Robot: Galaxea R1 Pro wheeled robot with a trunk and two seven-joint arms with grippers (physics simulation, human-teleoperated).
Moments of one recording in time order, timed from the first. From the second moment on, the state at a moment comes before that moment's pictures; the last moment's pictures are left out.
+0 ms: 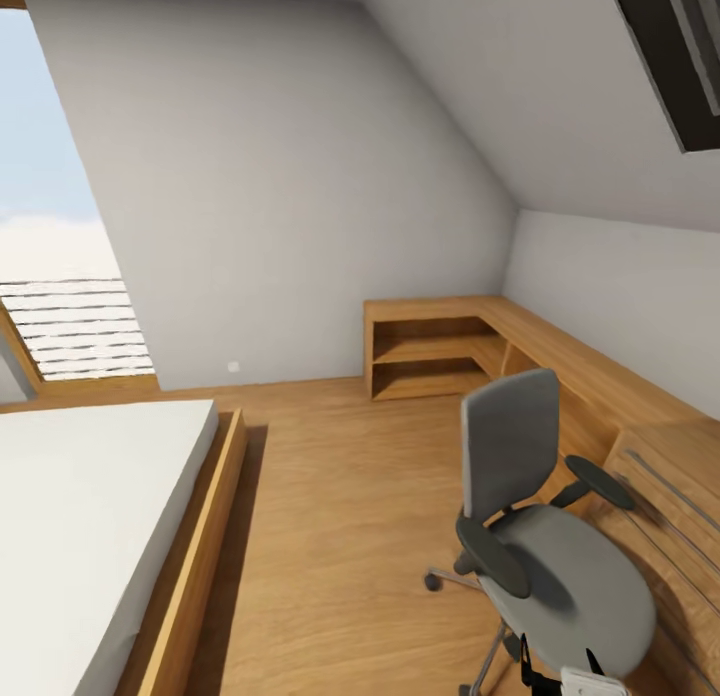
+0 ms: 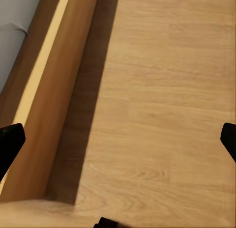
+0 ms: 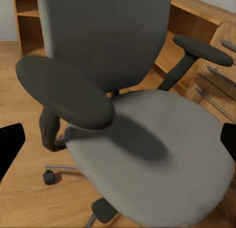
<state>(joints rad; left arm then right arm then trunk) -0.06 0.00 -0.66 -0.31 0.70 -0.65 0.36 -0.34 -0.08 0.64 -0.03 -0.54 -1.04 -0.37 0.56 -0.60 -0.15</state>
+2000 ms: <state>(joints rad) -0.06 0.00 -0.66 -0.31 0.69 -0.65 0.36 -0.34 -0.09 0.64 -0.03 -0.54 -1.03 -0.37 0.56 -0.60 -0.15</state>
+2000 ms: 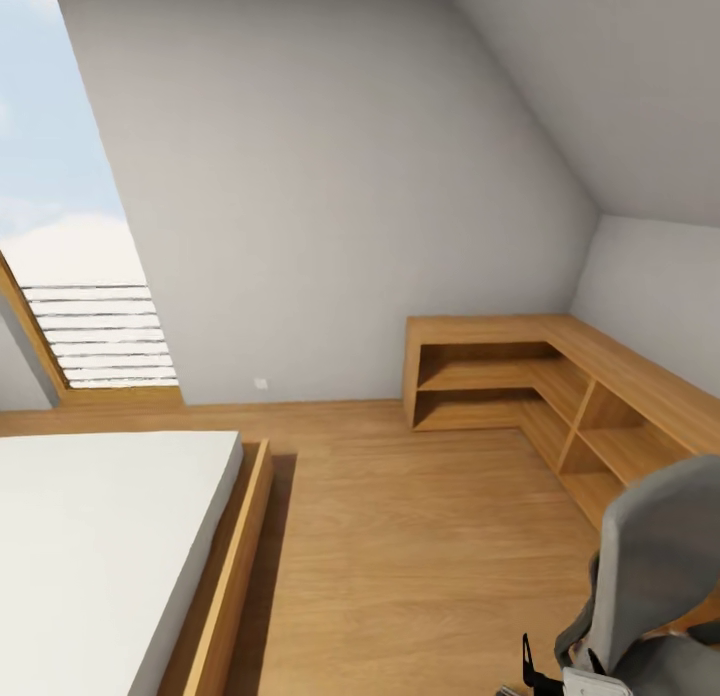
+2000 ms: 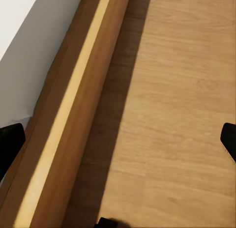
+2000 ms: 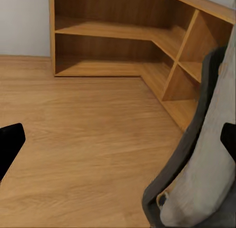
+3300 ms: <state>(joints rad) -0.06 0.00 -0.66 -0.31 0.69 -0.65 0.36 -0.34 -0.08 0.64 -0.02 -0.54 -1.03 -0.36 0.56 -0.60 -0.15</state>
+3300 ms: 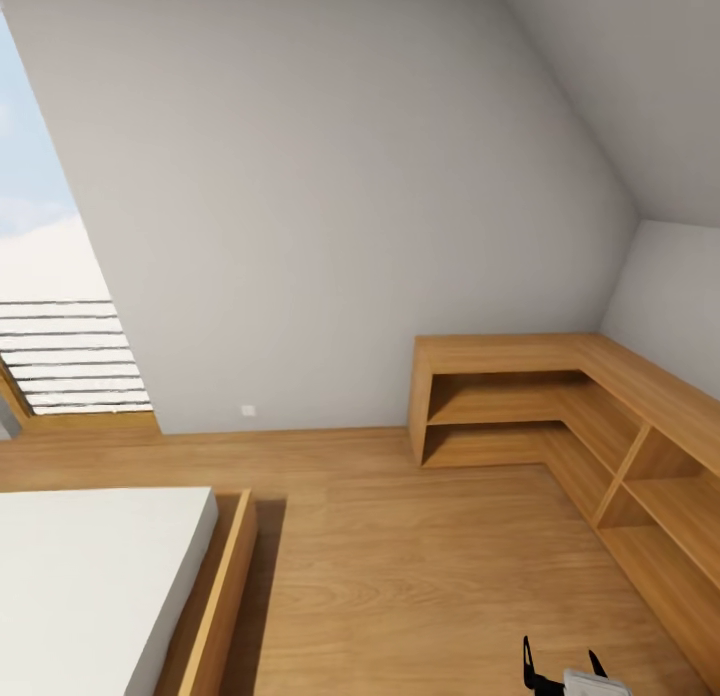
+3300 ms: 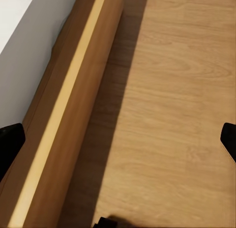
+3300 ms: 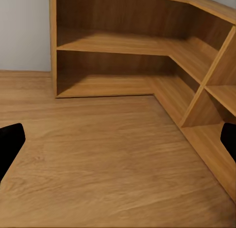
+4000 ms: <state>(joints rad) -0.06 0.00 -0.66 -0.31 0.69 -0.65 0.36 -0.34 -0.08 0.64 -0.02 -0.54 -1.03 -0.36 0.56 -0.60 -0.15</state>
